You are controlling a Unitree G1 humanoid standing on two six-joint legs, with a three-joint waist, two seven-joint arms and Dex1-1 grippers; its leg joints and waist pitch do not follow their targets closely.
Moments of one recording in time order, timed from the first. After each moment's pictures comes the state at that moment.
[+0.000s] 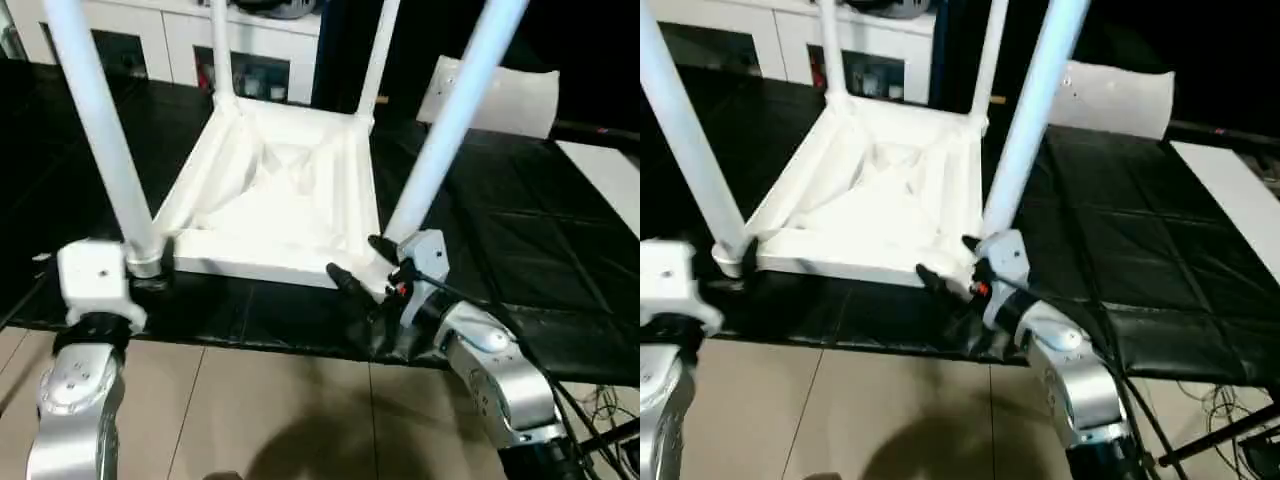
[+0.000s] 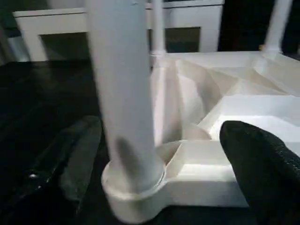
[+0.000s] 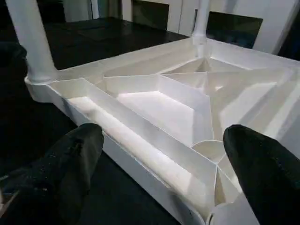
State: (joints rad) left arm 0.01 0.20 0.24 -0.24 -0.01 0.21 -0.19; right arm -0.19 -0.16 0.15 -0.02 0.19 0.24 0.52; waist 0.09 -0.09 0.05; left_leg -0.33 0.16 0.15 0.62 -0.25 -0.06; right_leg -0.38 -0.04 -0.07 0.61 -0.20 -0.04
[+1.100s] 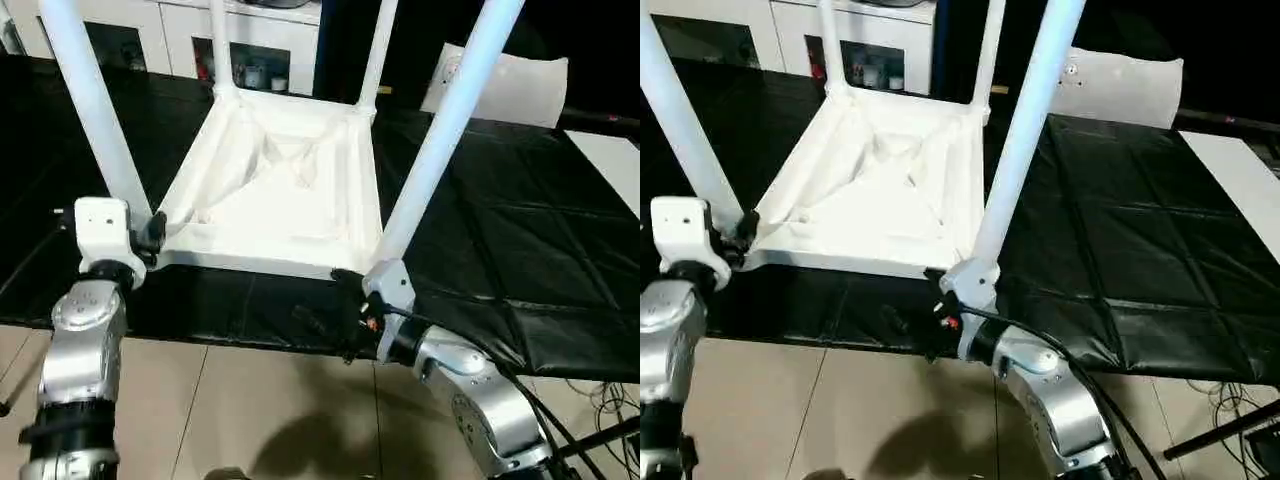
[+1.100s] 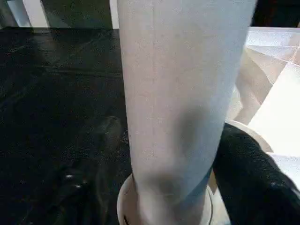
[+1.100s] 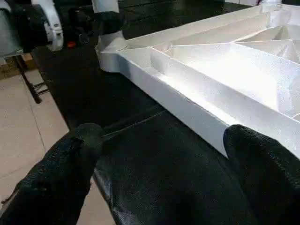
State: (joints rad) left arm -0.32 0.31 0.29 0.26 -0.05 0.19 -0.16; right arm -0.12 -0.16 0.29 -0.08 0.20 0.31 0.60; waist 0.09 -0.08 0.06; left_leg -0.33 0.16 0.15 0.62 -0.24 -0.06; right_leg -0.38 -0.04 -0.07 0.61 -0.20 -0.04
